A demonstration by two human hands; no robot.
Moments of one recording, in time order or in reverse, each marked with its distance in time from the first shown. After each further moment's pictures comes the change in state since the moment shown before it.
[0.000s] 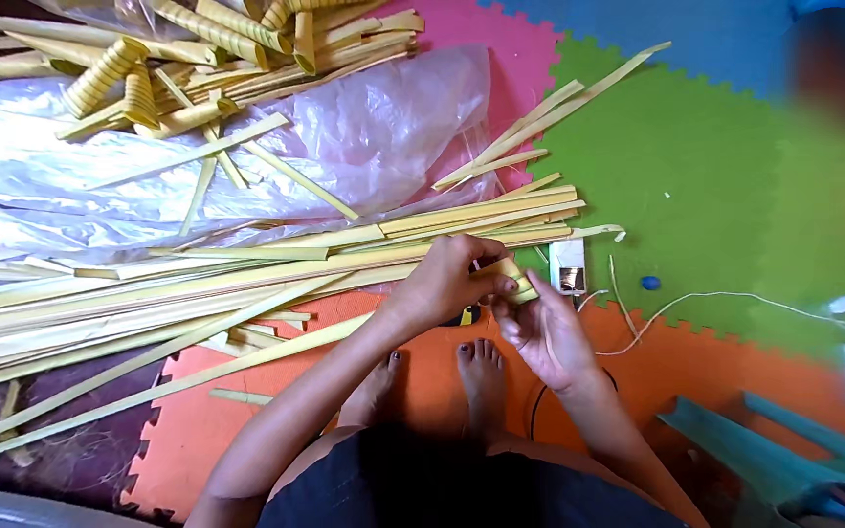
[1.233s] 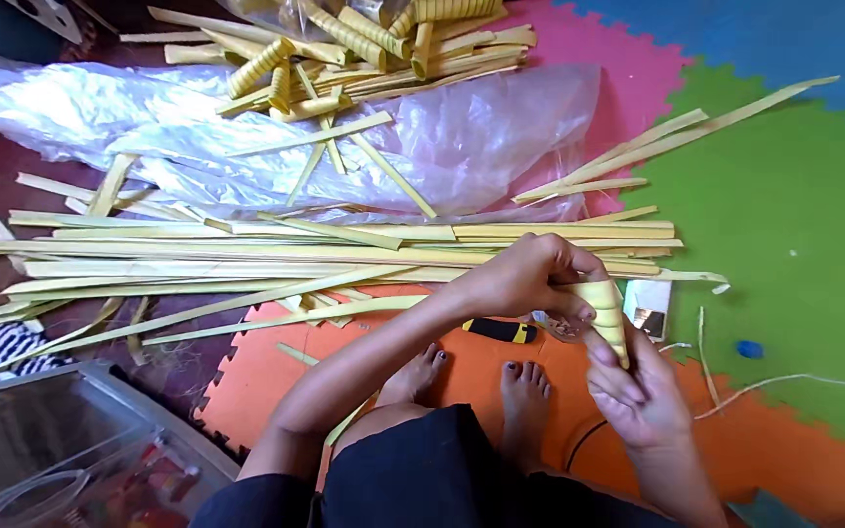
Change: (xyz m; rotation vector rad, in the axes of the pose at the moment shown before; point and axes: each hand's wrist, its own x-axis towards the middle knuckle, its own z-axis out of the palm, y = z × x) left_hand -0.001 0.006 -0.029 -0.180 -0.162 0.118; right_hand -0.010 0.005 -0.015 0.030 -0.262 -0.142
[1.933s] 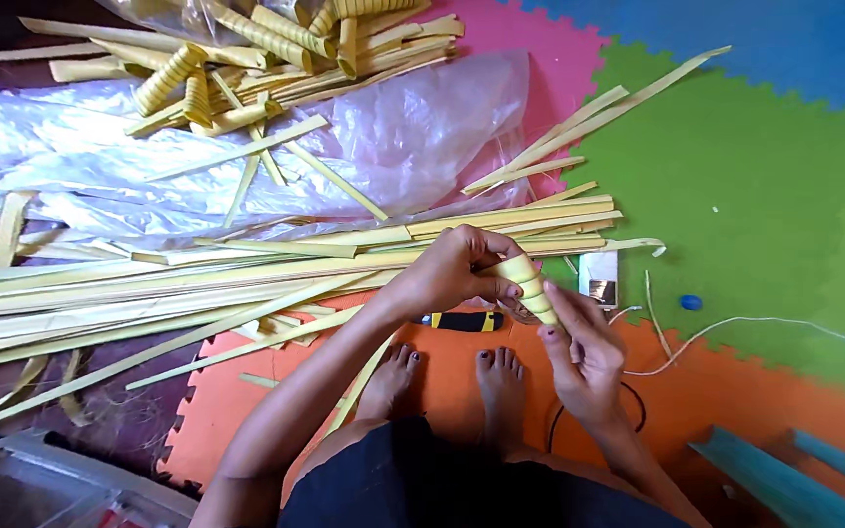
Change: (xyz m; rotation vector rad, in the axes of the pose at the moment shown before) left_hand -0.006 -0.008 -0.005 -0.053 0.068 -0.122; right_hand -0.001 0.018 -0.018 -0.905 0.064 -0.548
